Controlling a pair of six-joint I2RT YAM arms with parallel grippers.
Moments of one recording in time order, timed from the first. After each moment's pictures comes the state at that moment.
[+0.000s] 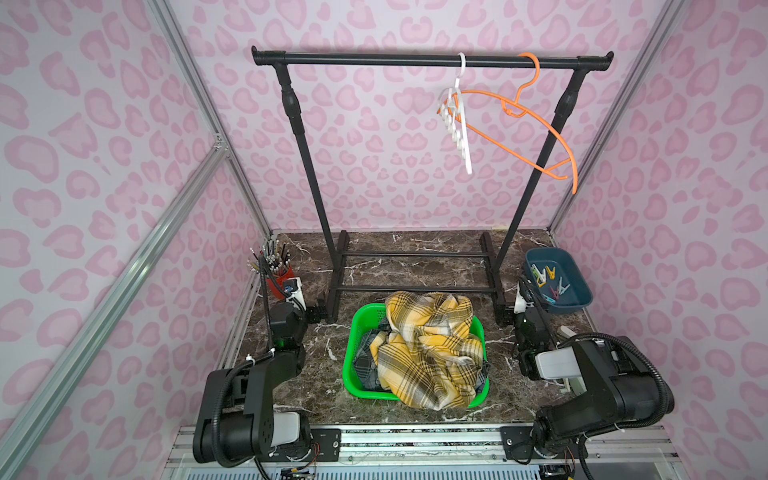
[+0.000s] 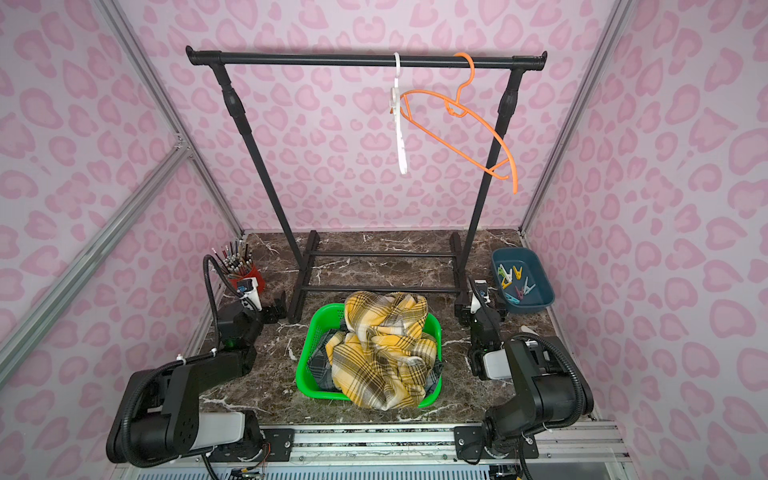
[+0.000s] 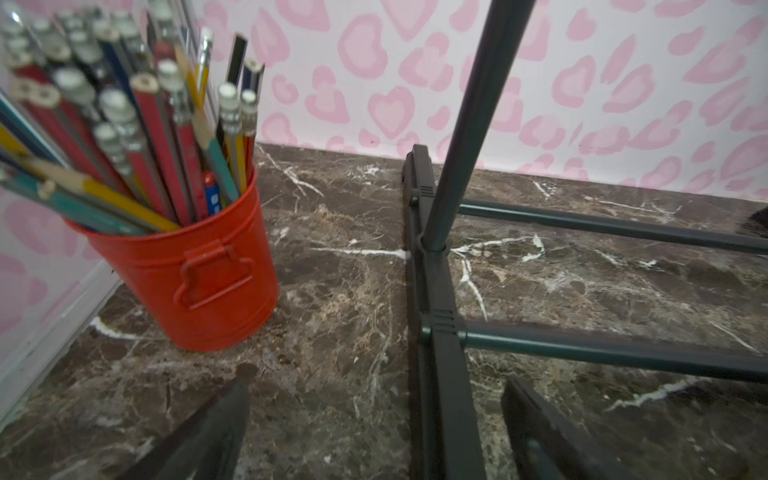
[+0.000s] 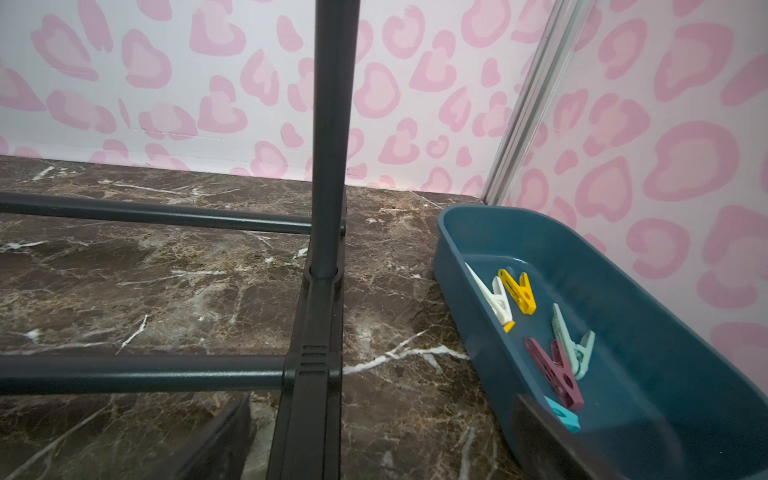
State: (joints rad) left arm 0.09 1.40 0.32 0.77 0.10 -0.08; right arm 0.11 1.52 0.25 1.05 0.28 -0.07
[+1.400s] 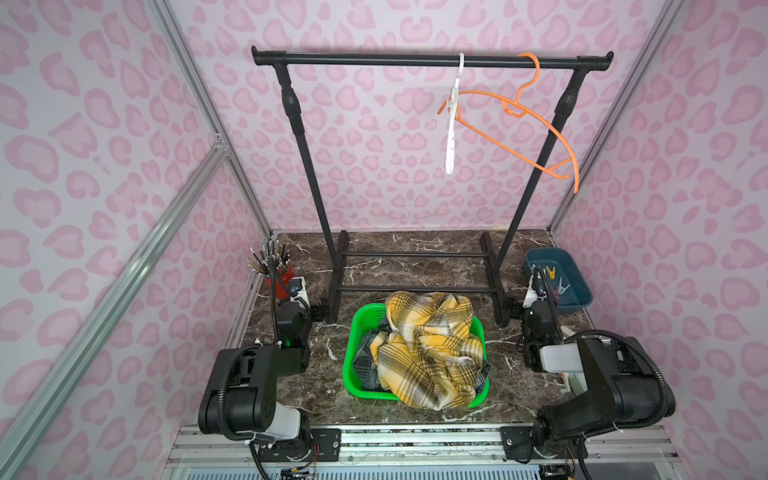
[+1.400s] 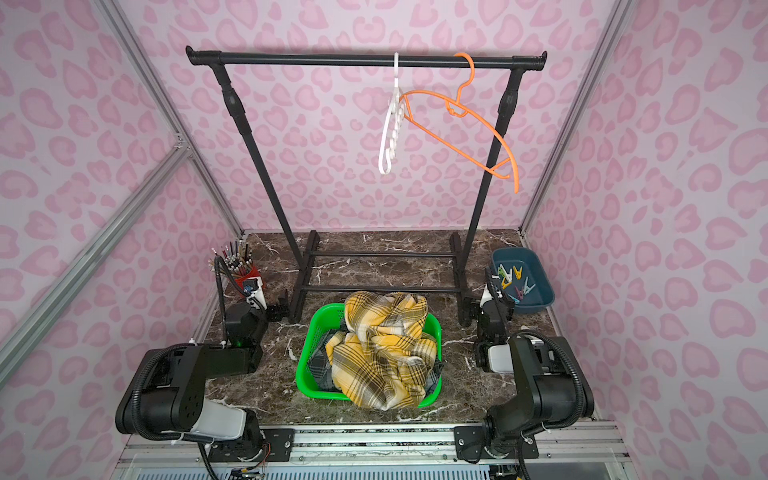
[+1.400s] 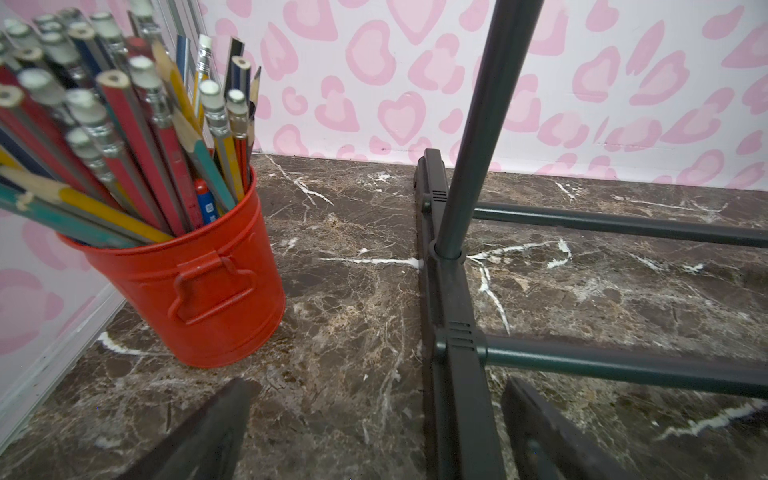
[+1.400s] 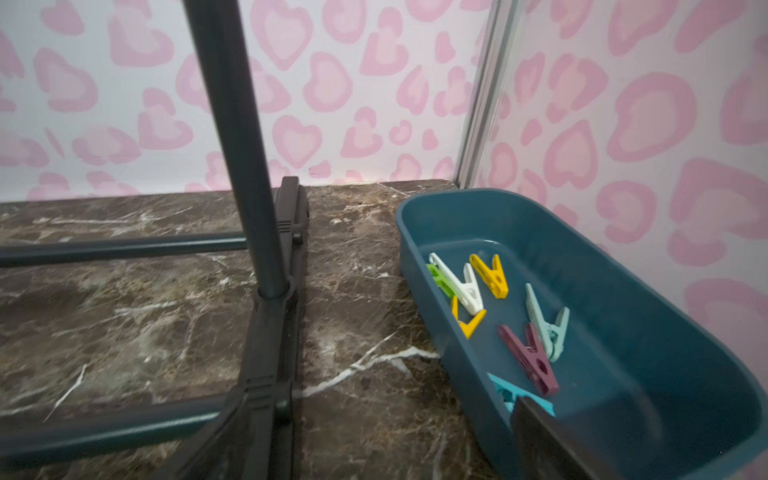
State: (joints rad) left arm 0.04 1.48 0.32 0.90 0.02 -0.05; right arm 0.02 1.53 0.32 0.96 0.25 0.02
